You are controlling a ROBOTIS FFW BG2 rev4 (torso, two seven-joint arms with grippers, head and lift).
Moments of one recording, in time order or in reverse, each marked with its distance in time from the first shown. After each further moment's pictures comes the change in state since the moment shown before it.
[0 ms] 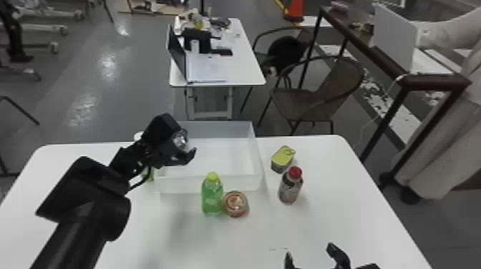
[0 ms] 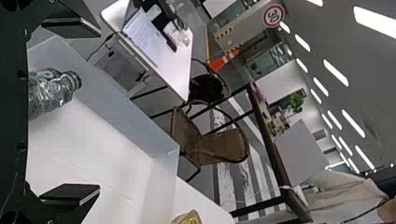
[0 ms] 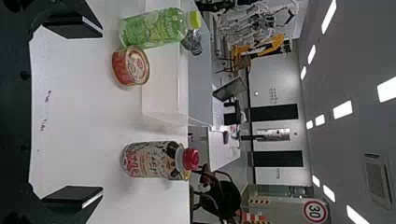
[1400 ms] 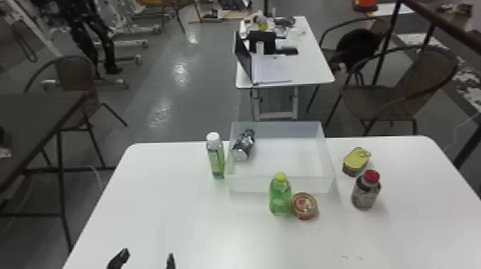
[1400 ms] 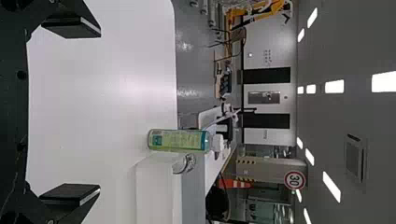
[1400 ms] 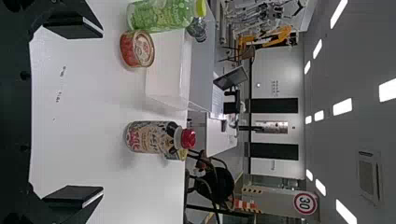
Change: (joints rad) left arm 0.972 -0.024 0.286 -0.610 0.598 -0.150 0.248; right arm 0.086 0.000 -0.045 -0.075 0.053 -0.025 -0.032
